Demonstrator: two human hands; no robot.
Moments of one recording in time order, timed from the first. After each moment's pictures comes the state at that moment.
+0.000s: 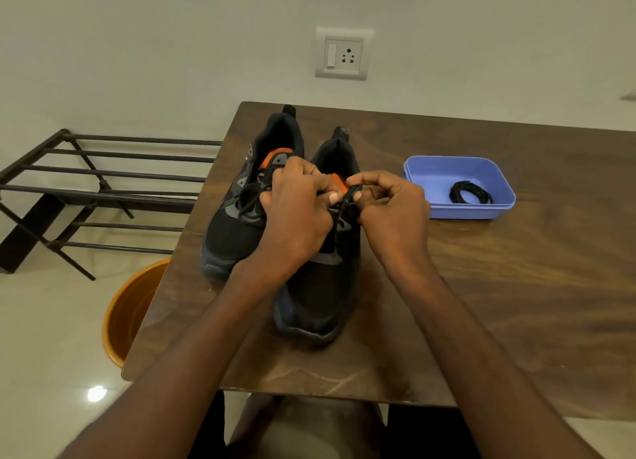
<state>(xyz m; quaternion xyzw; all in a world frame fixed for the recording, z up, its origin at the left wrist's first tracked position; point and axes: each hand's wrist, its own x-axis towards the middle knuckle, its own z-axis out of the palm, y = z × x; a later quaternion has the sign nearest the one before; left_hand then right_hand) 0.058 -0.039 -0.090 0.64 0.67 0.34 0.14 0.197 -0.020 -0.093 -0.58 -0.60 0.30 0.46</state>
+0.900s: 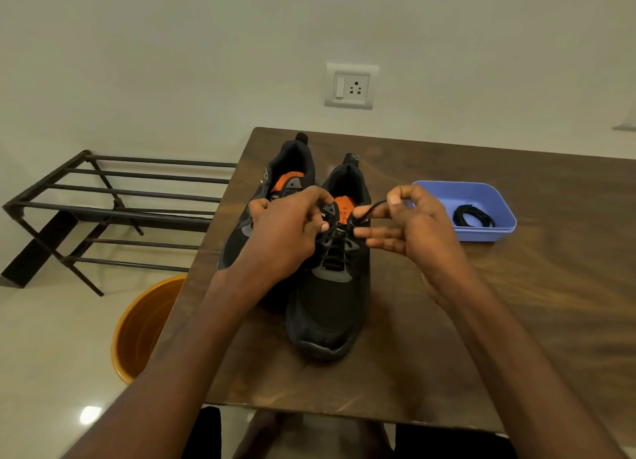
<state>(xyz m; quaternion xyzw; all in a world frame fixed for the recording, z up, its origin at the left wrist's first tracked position) 0.022 -0.048 -0.081 0.68 0.65 0.30 0.15 0.217 -0.029 -0.047 -0.49 -0.49 0.58 0.43</state>
